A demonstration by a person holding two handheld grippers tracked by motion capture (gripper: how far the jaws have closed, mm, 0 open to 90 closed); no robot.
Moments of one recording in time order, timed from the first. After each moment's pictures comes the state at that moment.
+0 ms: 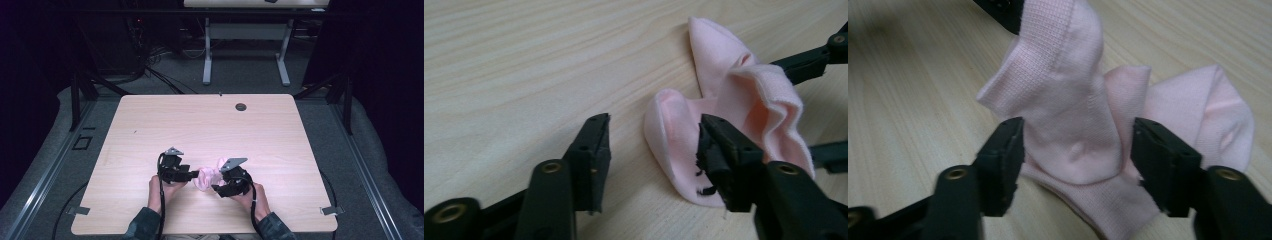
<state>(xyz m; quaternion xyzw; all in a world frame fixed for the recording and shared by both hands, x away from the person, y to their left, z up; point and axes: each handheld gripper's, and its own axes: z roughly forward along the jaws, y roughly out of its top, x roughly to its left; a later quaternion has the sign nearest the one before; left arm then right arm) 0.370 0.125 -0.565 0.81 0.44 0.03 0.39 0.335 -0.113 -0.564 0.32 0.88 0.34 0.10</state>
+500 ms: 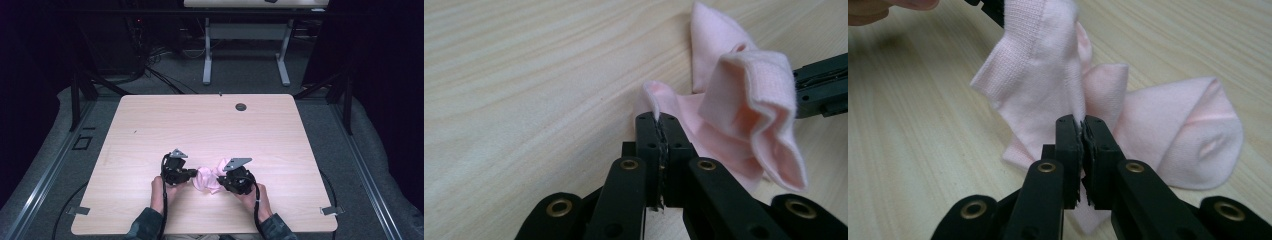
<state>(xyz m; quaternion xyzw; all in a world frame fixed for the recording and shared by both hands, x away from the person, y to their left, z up) 0.363 0.120 -0.564 0.82 0.42 0.04 0.39 0.332 -0.124 -0.560 0.32 0.87 0.37 0.10</state>
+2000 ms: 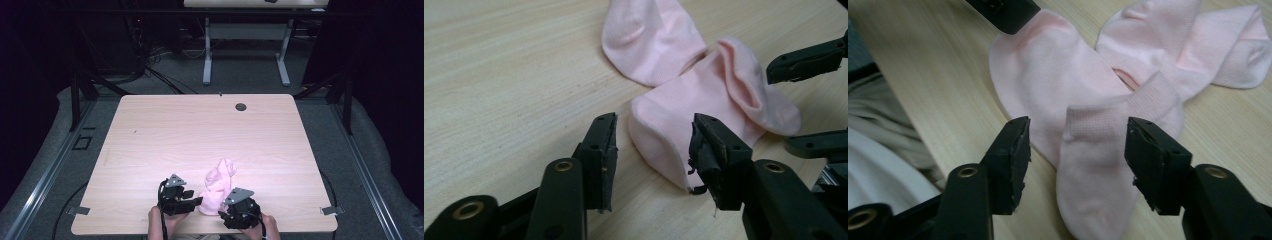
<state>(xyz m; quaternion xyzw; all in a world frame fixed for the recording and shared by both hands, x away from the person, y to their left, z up) 0.279 0.113 -0.567 0.81 0.44 0.02 0.39 0.239 -0.118 -0.553 0.32 0.89 0.30 0.14</state>
